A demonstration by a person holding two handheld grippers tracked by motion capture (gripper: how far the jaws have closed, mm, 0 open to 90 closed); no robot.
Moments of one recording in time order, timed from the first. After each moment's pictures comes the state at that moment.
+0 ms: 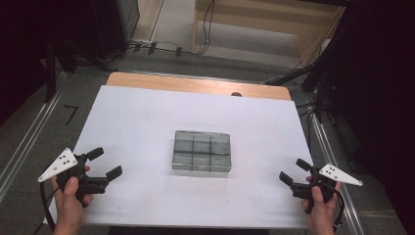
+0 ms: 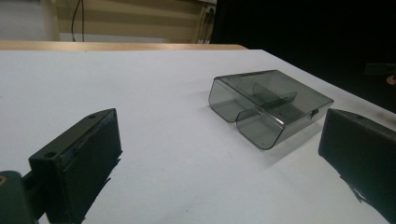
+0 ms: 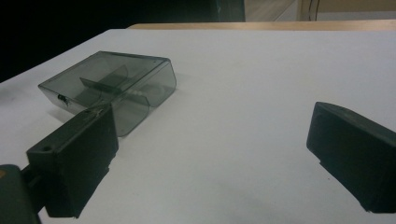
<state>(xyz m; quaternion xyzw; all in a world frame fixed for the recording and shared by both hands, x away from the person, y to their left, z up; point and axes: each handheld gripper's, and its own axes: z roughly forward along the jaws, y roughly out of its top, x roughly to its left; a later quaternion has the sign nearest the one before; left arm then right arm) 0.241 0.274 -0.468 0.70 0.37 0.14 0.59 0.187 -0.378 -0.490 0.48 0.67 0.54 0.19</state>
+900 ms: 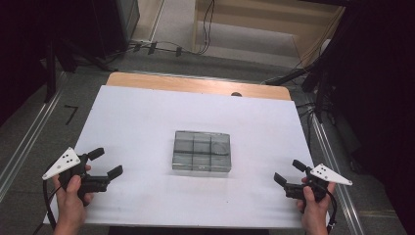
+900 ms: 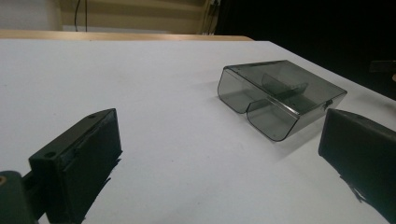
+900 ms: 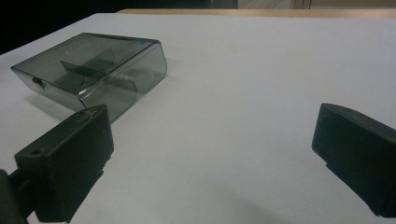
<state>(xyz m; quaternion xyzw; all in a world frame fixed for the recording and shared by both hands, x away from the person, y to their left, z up) 0.248 0.275 -0.478 0.71 0.37 0.15 0.57 0.192 -0.368 -0.506 0.48 0.68 0.51 0.21</state>
